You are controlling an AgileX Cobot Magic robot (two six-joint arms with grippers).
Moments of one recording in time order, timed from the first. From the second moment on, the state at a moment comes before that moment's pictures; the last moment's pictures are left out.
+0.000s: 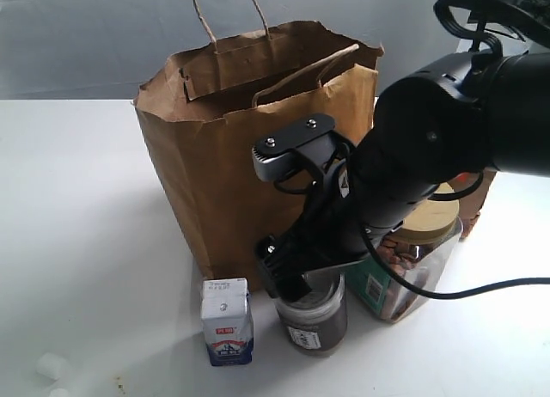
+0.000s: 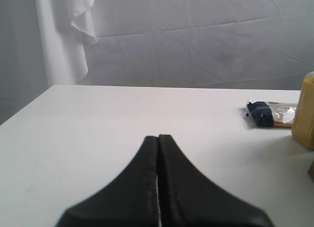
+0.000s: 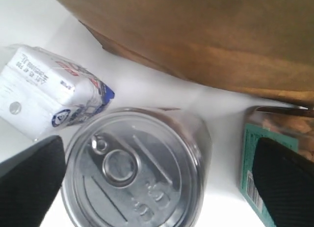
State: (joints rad) left arm 0.08 0.00 0.00 0.06 0.22 -0.04; right arm 1.02 1.64 -1.09 0.05 0.77 0.05
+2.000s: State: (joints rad) left arm 0.08 0.00 0.00 0.06 0.22 -0.04; right arm 1.08 1.72 -1.14 0.02 0.73 0.04
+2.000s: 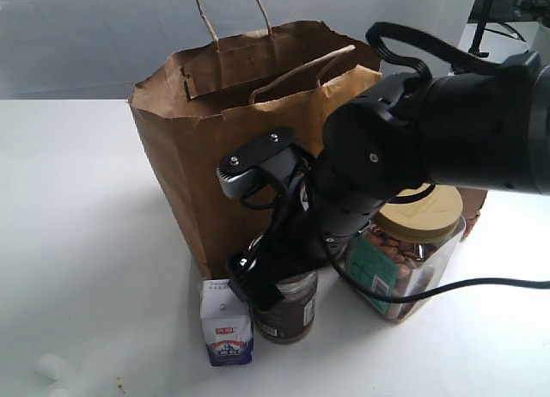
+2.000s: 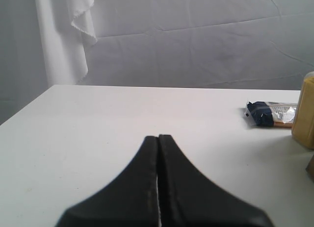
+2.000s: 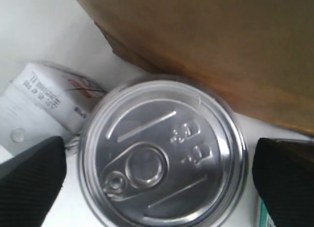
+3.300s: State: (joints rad) left arm 0.08 0.00 0.00 0.06 0.22 -0.04; right arm 1.08 1.05 -1.33 0.18 0.75 0.05
